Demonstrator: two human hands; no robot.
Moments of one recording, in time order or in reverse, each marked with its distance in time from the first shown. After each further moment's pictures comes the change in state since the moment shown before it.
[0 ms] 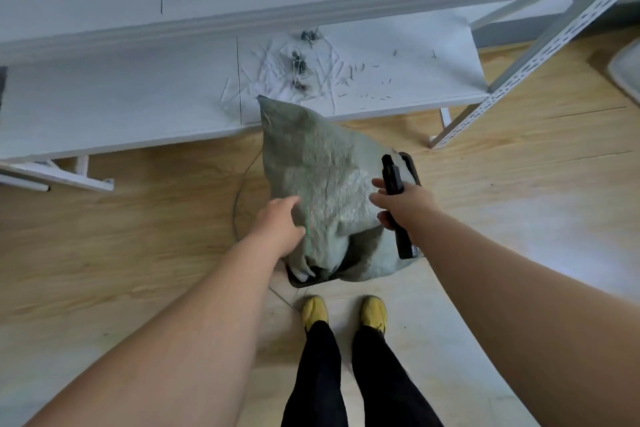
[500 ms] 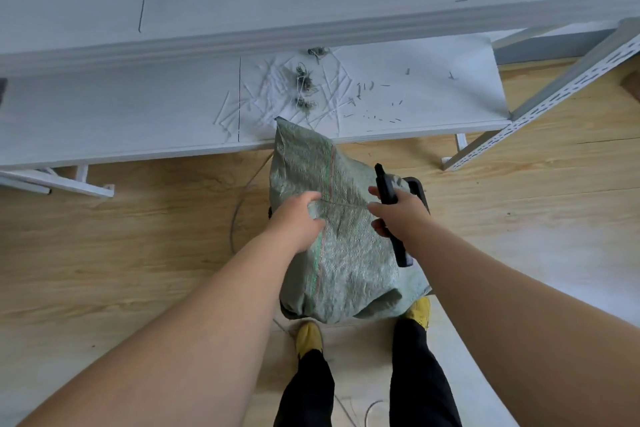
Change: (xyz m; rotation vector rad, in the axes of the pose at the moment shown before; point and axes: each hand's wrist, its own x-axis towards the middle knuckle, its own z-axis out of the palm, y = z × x) left_hand 0.069 0.057 -0.011 -0.147 0.009 0.019; right_hand 0.089 -0.024 -0.002 -0.064 -0.069 -0.032
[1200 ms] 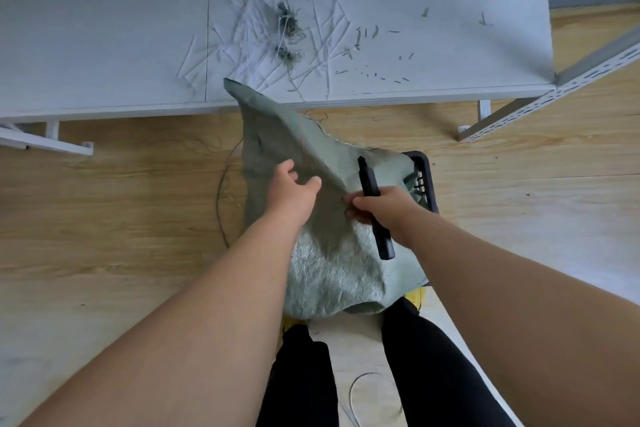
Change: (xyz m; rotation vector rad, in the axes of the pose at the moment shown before) left_hand 0.087 0.013 0.074 -0.640 0.225 -0.337; right_hand 0.092 0.042 -0.017 -0.119 -0.233 0.161
